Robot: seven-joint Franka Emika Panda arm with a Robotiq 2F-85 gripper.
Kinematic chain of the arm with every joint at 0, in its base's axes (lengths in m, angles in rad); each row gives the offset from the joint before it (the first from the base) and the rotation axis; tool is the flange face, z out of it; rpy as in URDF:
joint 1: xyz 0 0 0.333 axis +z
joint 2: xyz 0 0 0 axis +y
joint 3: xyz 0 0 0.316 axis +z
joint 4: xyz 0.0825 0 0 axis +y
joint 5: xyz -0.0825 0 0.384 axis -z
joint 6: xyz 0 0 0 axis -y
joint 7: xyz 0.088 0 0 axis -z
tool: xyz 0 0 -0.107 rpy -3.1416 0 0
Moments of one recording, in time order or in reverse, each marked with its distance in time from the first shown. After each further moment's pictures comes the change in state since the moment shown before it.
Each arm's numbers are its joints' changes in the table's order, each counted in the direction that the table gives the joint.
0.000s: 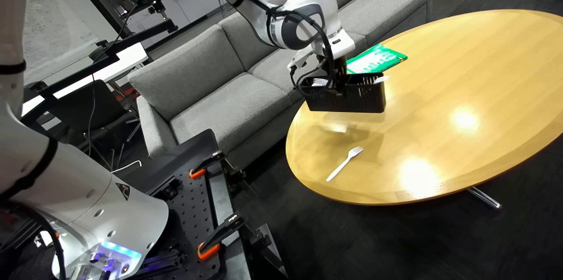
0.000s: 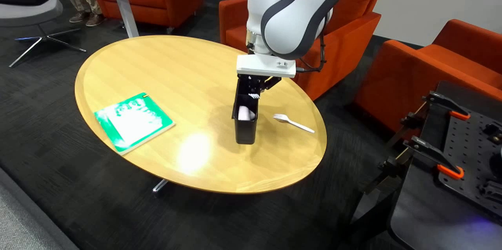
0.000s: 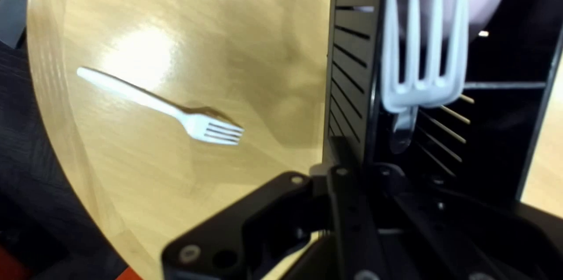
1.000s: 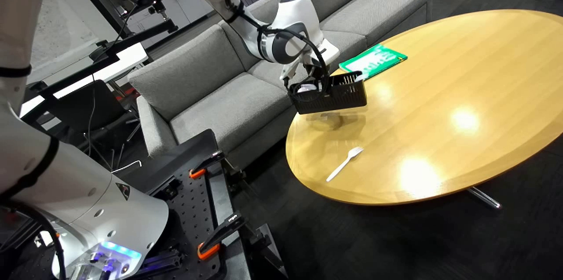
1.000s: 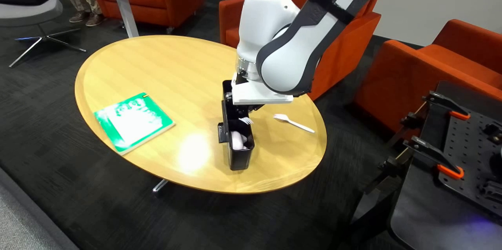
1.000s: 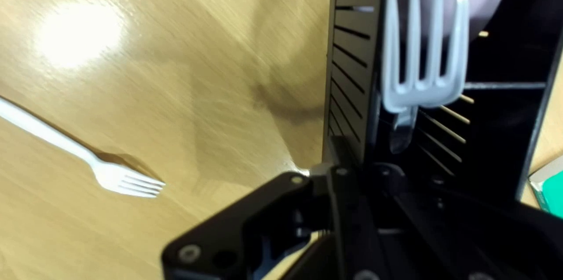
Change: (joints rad) arm 0.049 0.080 0.057 -0.010 -0.004 0.148 -0.140
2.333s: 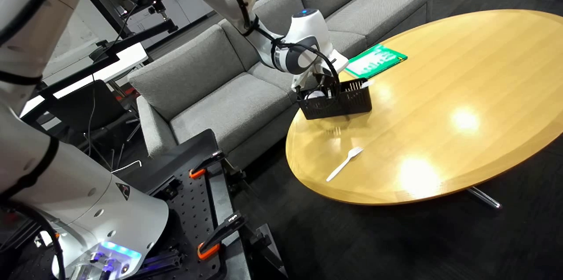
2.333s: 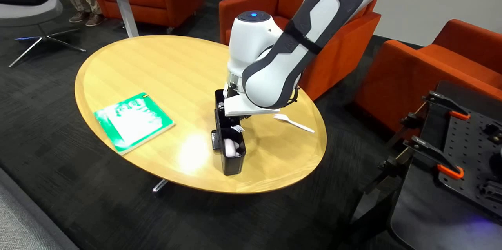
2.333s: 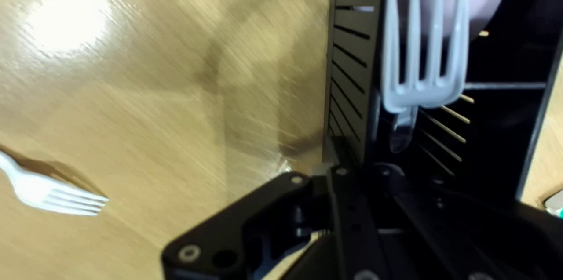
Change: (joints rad) arm -0.003 0.173 0.002 -0.193 -0.022 -0.014 -0.060
